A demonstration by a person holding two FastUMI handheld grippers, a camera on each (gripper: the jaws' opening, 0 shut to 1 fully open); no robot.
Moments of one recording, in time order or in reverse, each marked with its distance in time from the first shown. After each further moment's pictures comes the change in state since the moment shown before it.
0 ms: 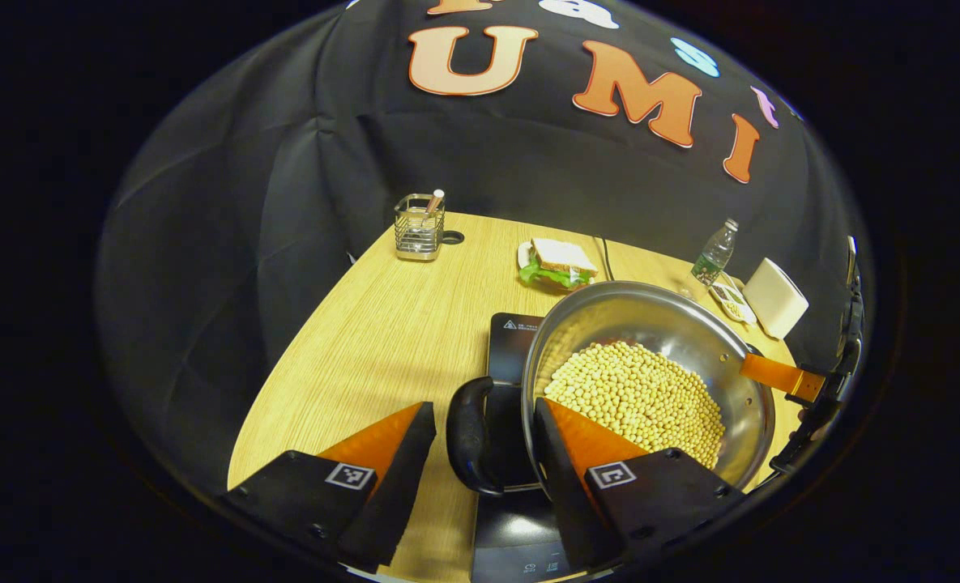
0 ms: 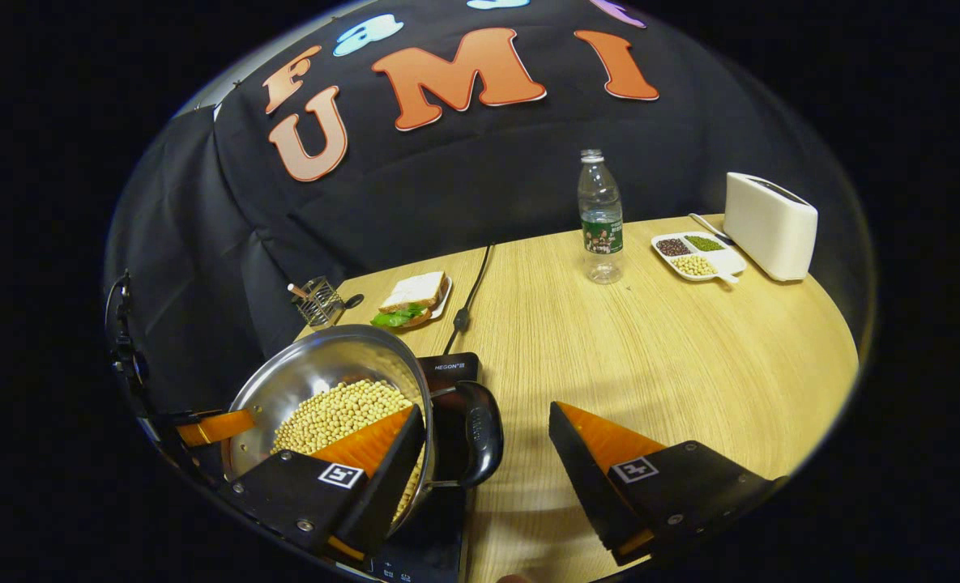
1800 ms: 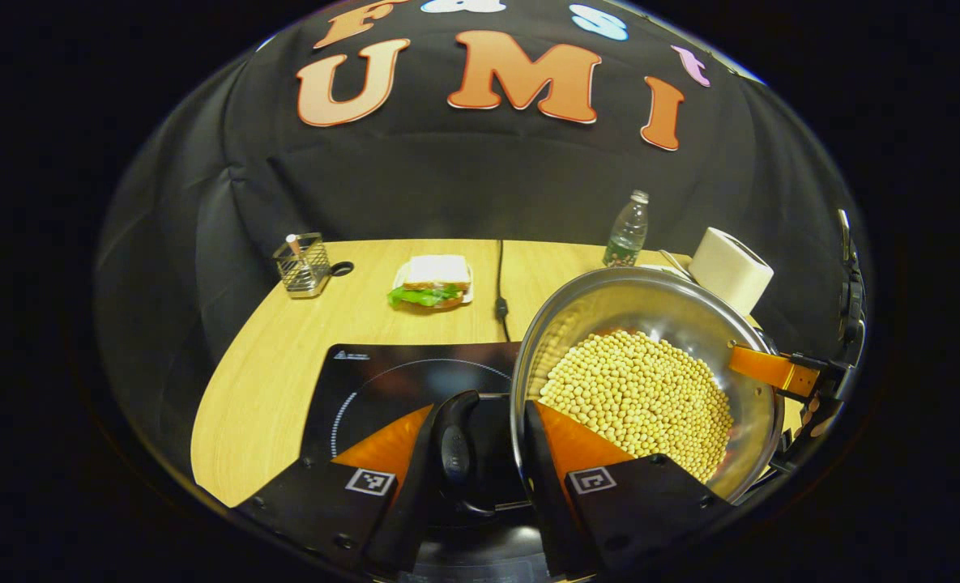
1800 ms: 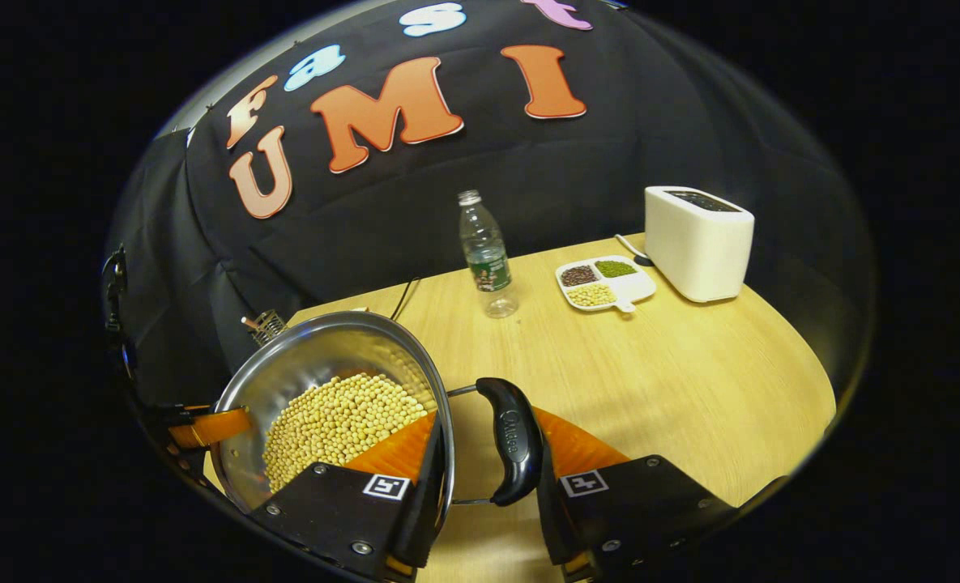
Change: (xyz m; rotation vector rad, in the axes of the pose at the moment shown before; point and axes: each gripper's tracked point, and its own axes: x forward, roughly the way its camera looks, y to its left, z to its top) left arm 0.023 -0.186 0.006 0.144 -0.025 -0.087; right arm -0.028 -0.123 0.028 0.018 -0.076 -0.093
